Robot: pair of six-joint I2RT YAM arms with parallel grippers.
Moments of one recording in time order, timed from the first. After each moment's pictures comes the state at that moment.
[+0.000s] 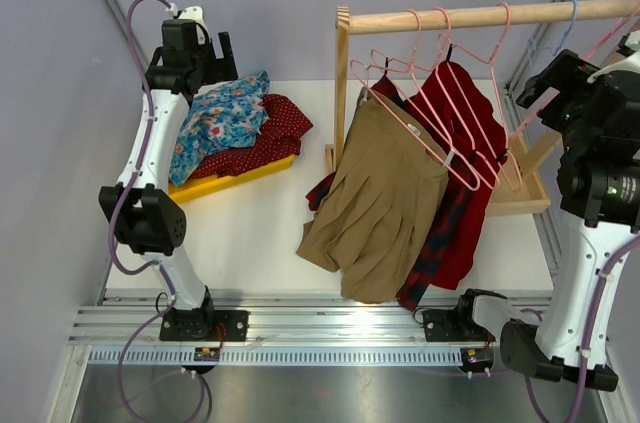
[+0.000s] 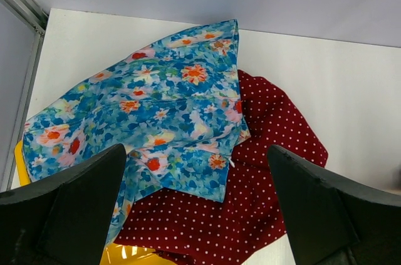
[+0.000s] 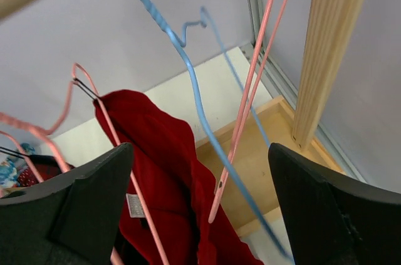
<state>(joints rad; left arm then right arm) -0.06 1.82 1.95 -0.63 -0.05 -0.16 -0.17 1.11 1.79 -0.86 0.13 0.30</state>
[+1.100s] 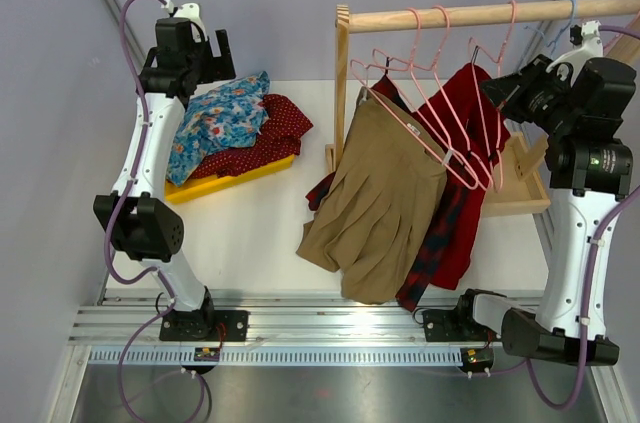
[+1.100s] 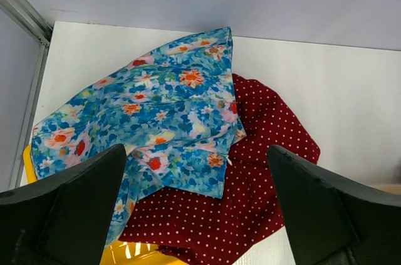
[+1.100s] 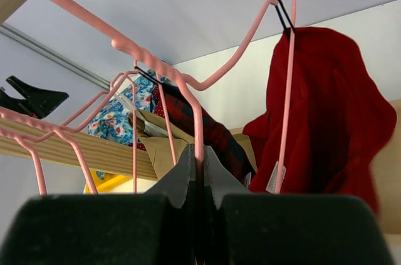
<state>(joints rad) -0.06 1.76 1.94 -0.63 -0.03 -0.14 -0.17 1.17 1.70 -0.74 -0.43 0.48</state>
